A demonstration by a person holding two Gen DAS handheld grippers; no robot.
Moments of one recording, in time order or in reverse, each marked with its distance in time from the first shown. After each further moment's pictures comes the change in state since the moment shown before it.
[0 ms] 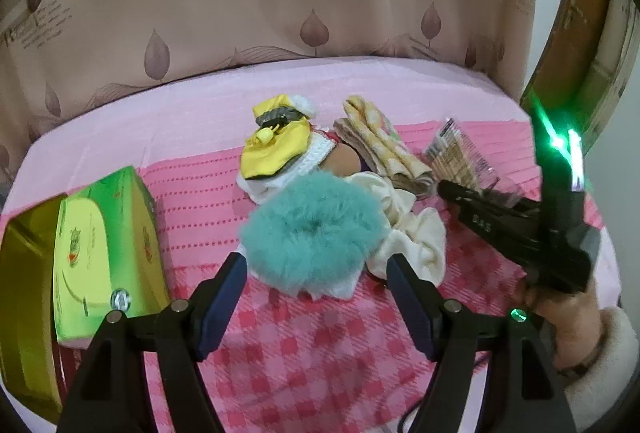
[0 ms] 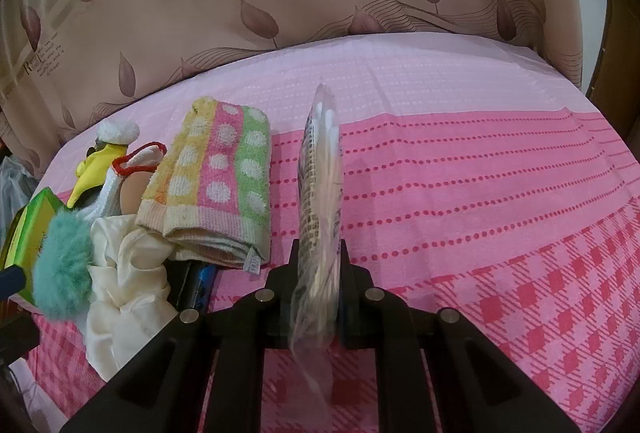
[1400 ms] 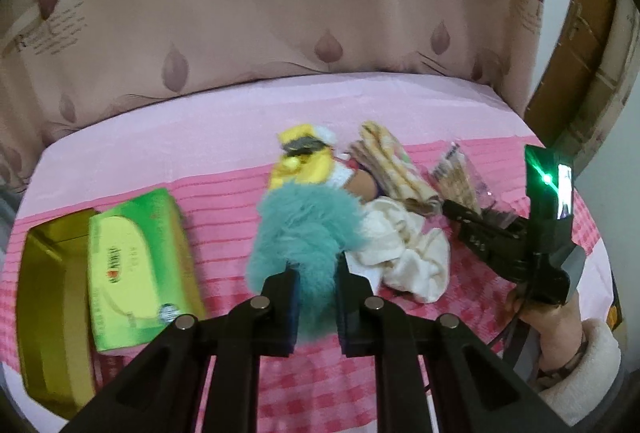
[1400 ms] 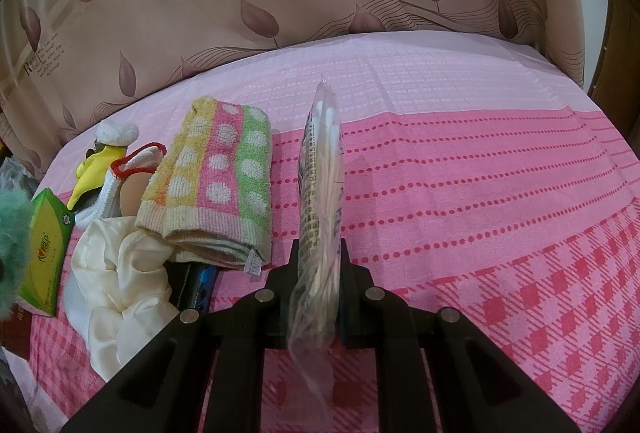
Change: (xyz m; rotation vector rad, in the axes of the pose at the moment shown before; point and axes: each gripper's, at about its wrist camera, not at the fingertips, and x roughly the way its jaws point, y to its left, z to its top) left arm -0.032 0.015 0.019 -0.023 -0.006 0.015; right arm 0.001 -0.001 0.001 0.004 0.002 0.005
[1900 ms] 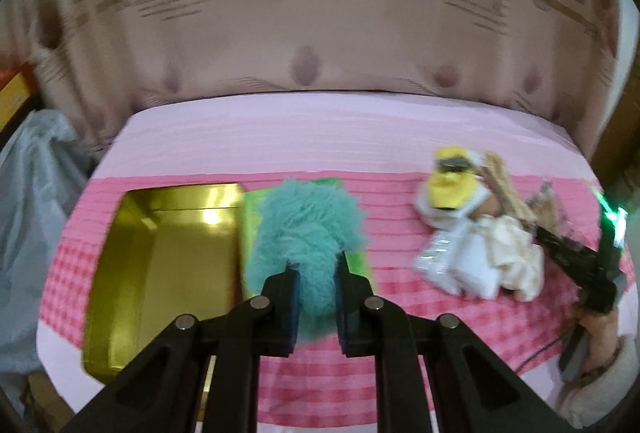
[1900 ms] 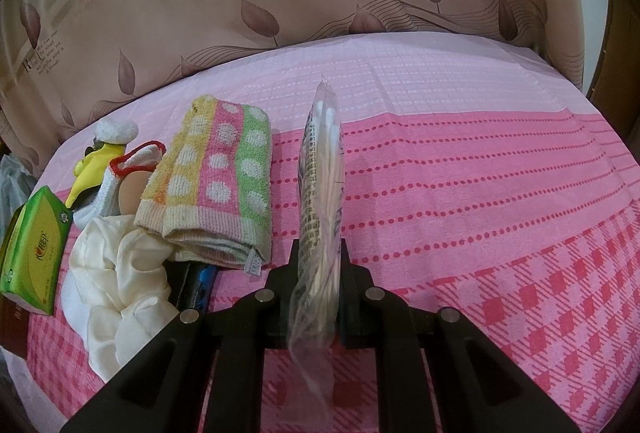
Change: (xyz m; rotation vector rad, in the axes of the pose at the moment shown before) left arm -0.045 0.108 -0.016 -0.166 -0.029 0.215; right arm 0.001 0.001 -0.001 -0.002 0.000 -0.002
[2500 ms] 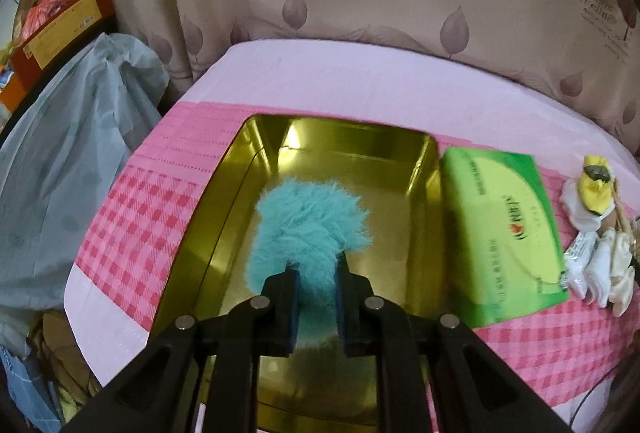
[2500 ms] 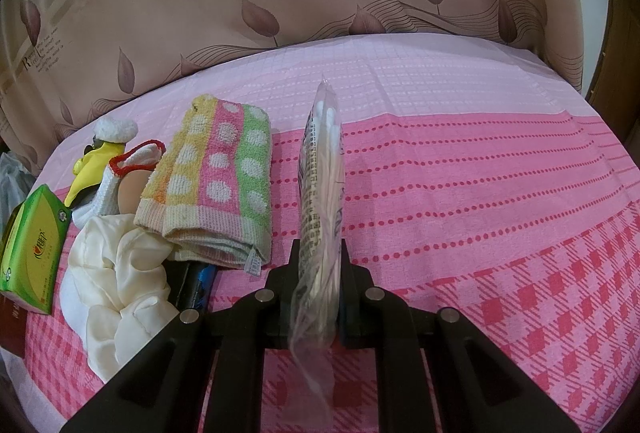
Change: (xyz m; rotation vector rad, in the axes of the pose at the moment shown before) left arm 0.038 0.132 -0.032 -0.197 0.111 0.213; right arm 0.000 0.000 -0.001 -0.003 -0.001 -0.003
